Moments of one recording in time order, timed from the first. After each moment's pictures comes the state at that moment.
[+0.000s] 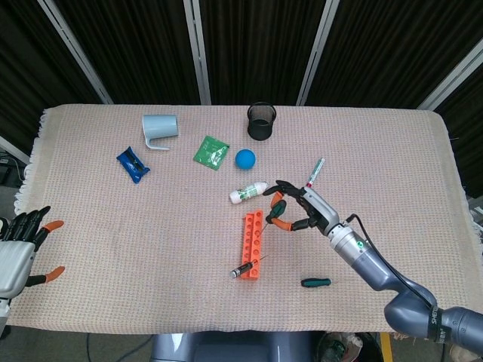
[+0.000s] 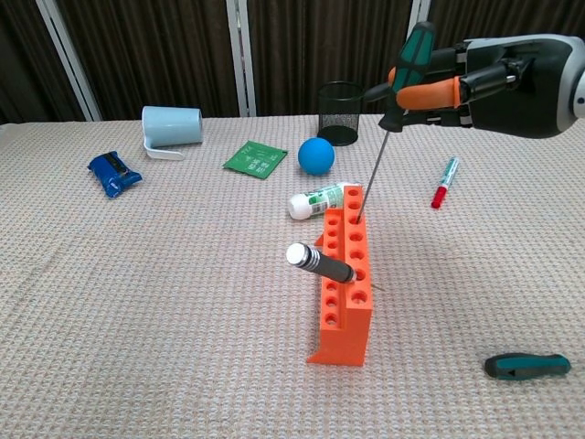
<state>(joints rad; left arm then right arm) -0.12 -1.03 0.00 -1.74 1.52 1.42 0.08 0.64 -1.22 0.36 -1.72 -1.40 0.68 1.11</state>
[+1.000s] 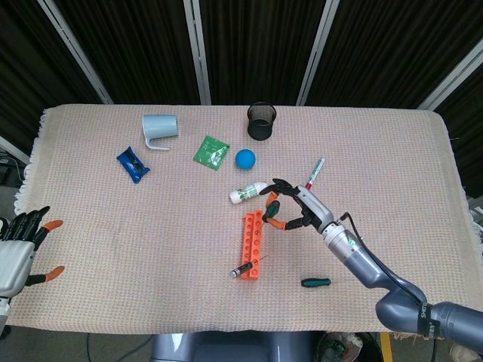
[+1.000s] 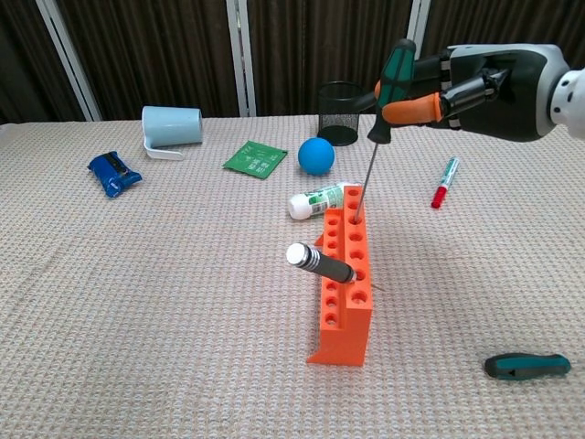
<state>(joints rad) -0.12 -1.04 -0.01 -1.72 1.51 1.41 0.06 0.69 -1.26 0.32 -1.69 -1.33 0.72 0.98</state>
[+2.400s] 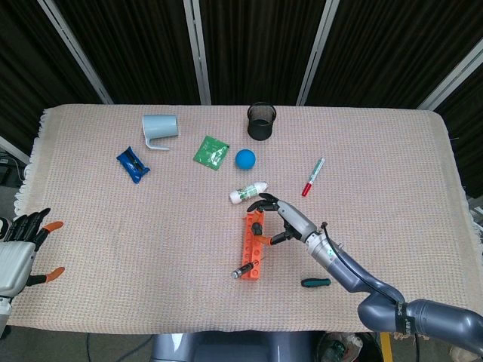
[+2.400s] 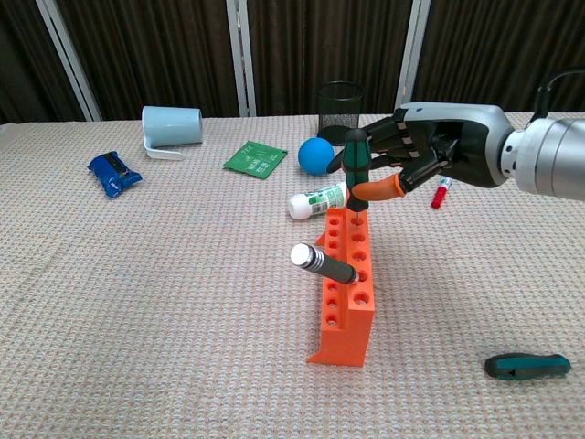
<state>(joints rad) -0.13 -1.06 0.00 -1.68 1.50 1.39 0.04 0.76 -1.39 0.23 -1.61 -1.30 0.74 0.70</state>
